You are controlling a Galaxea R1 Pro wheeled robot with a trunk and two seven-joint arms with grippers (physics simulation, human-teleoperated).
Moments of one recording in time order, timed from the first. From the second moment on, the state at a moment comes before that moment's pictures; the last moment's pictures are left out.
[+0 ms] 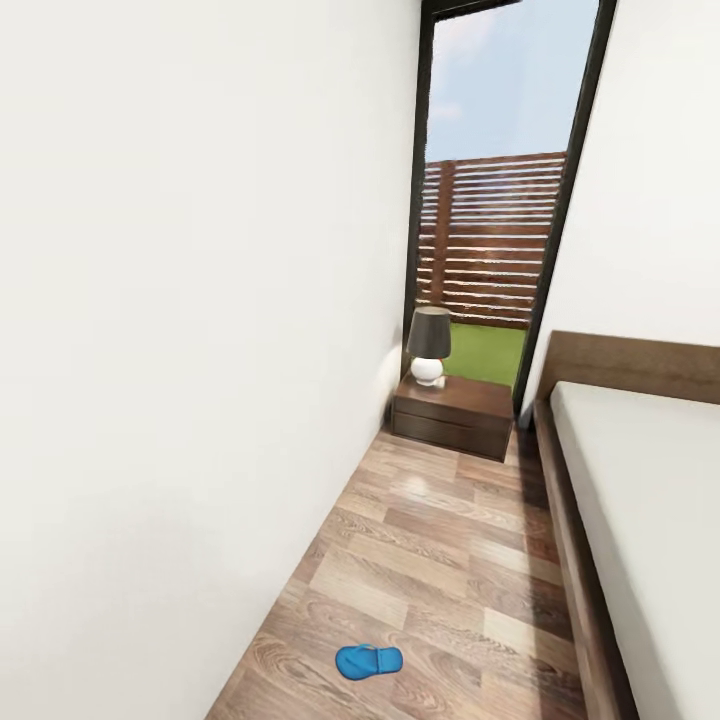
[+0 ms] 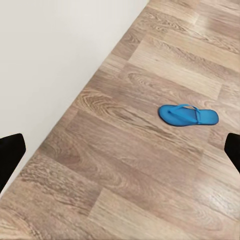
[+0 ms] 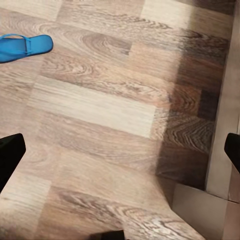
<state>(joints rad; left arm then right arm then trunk) -0.01 -0.02 0.02 -0.65 0.08 -0.30 0.00 -0.01 -0.04 -0.09 -0.59 -0.04 -0.08 -0.01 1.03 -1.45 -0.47</state>
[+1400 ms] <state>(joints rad) -0.01 -0.02 0.02 -0.65 0.08 -0.30 0.00 -0.01 -0.04 -0.09 -0.59 -0.04 -0.08 -0.01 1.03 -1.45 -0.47</state>
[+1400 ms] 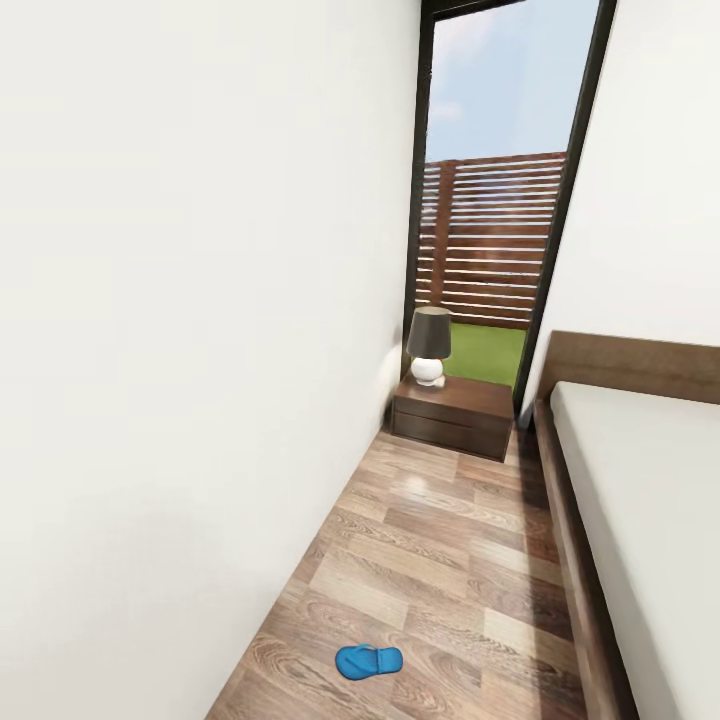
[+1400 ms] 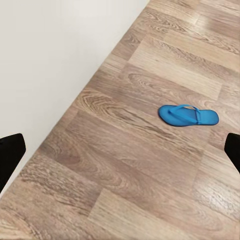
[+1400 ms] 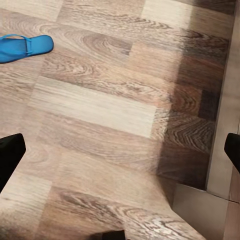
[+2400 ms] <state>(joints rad) -0.01 -0.03 0.01 -0.65 0.08 -0.30 0.00 -0.42 0.08 -0.09 -0.63 -0.11 0.26 -0.02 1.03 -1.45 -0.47</state>
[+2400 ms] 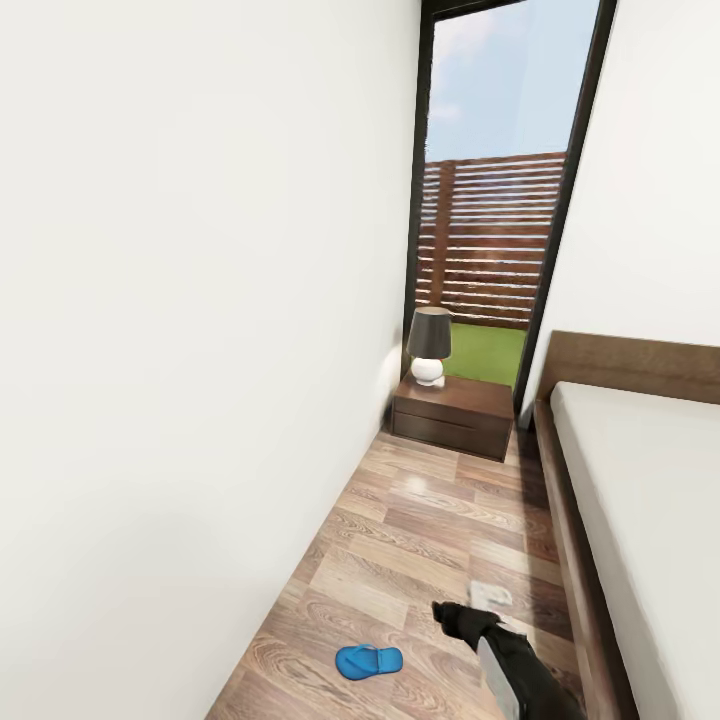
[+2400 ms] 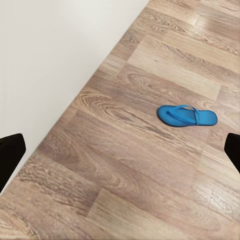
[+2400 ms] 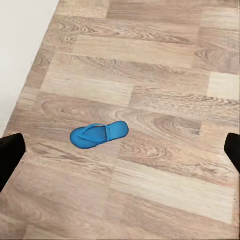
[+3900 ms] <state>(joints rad) -0.01 -0.03 0.02 -0.65 0.08 -0.30 0.00 -0.61 0.08 -0.08 -0.58 -1.13 0.34 -0.55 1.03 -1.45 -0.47</state>
